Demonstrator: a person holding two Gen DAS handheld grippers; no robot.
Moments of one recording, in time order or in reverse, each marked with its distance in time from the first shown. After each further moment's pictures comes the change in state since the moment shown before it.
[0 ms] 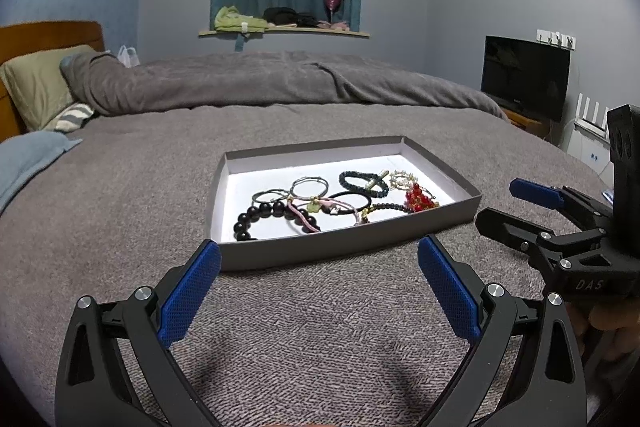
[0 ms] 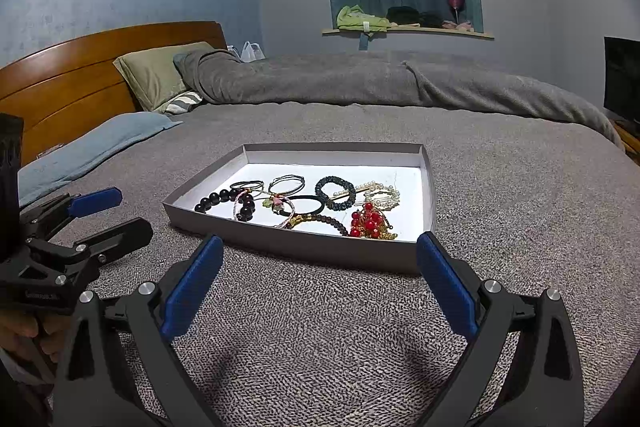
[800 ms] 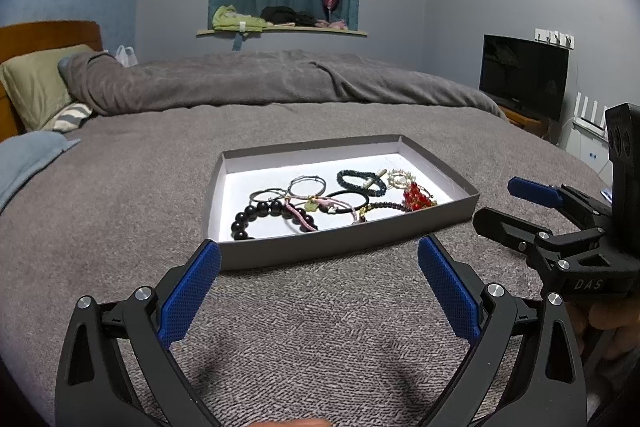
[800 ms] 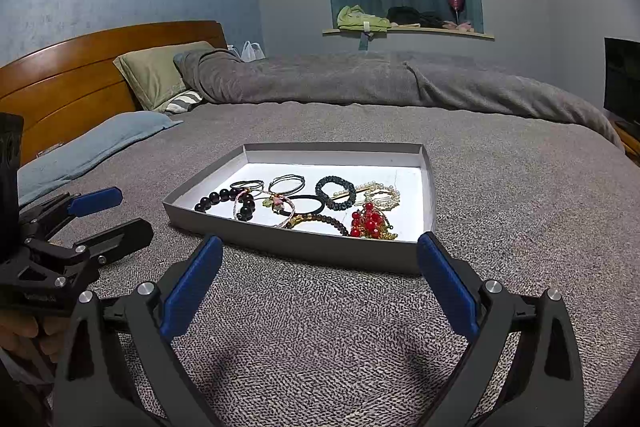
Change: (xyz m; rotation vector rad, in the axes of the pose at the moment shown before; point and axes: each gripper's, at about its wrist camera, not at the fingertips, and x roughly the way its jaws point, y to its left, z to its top) left arm -0.001 -0.001 0.000 0.003 0.006 -0.011; right arm -0.001 0.001 0.000 -0.004 0.000 -0.001
